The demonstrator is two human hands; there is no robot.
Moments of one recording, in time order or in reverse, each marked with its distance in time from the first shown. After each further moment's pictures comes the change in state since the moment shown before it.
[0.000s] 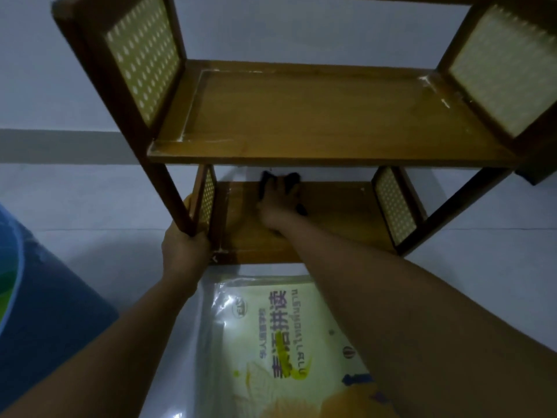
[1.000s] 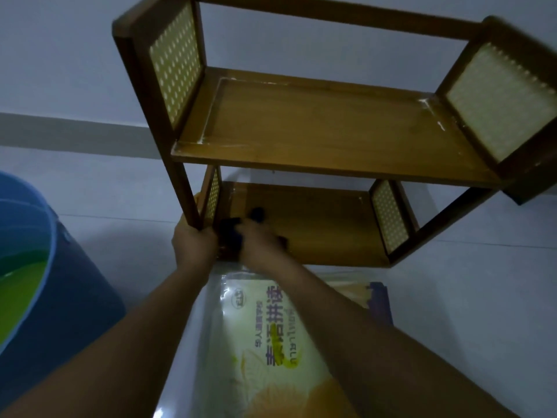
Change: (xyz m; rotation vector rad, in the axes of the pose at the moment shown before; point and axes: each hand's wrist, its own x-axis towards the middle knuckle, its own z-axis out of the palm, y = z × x) left_hand -0.006 0.007 0.010 -0.068 0.126 -0.150; right_hand -0.083 -0.011 0.035 0.055 -0.065 -0.337
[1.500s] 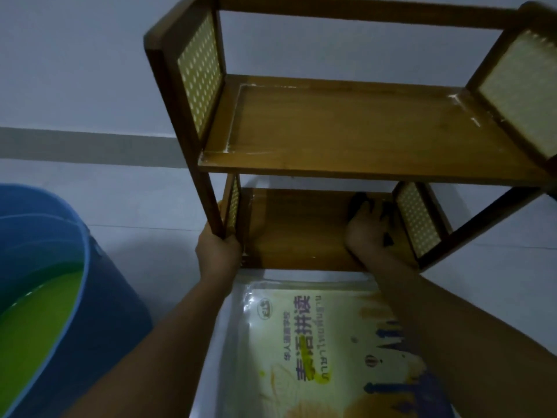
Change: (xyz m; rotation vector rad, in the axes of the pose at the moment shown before) left_hand 0.003 -0.003 -0.003 -0.008 -0.068 -0.002; right_hand 0.012 0.132 -0.053 -0.228 0.390 0.593
